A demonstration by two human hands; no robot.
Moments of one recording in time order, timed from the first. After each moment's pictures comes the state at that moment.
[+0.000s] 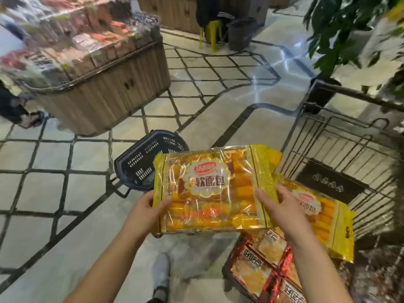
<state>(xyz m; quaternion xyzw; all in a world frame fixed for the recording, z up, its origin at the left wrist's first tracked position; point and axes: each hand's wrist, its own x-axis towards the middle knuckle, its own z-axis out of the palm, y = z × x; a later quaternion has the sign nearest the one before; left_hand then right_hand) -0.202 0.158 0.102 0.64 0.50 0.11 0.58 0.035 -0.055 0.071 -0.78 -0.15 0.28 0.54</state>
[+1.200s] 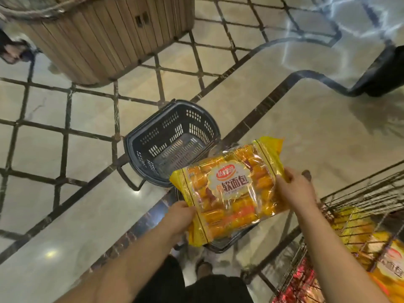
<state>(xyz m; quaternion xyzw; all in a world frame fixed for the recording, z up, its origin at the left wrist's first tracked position) -0.139 0.393 -0.072 0.45 0.60 -0.07 0.66 0.129 0.264 -0.061 -0.93 -0.18 0.25 0.20</state>
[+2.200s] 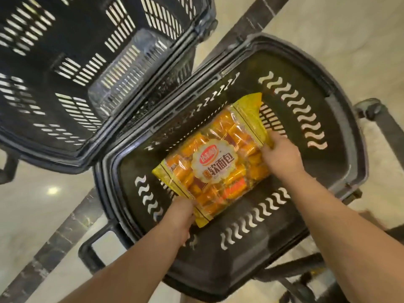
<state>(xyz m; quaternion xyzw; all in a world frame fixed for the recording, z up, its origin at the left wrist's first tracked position) -0.050 0.378 -0.500 0.16 0.71 -0.16 0.67 0.194 0.319 -0.505 -0.90 -0.19 0.38 0.09</state>
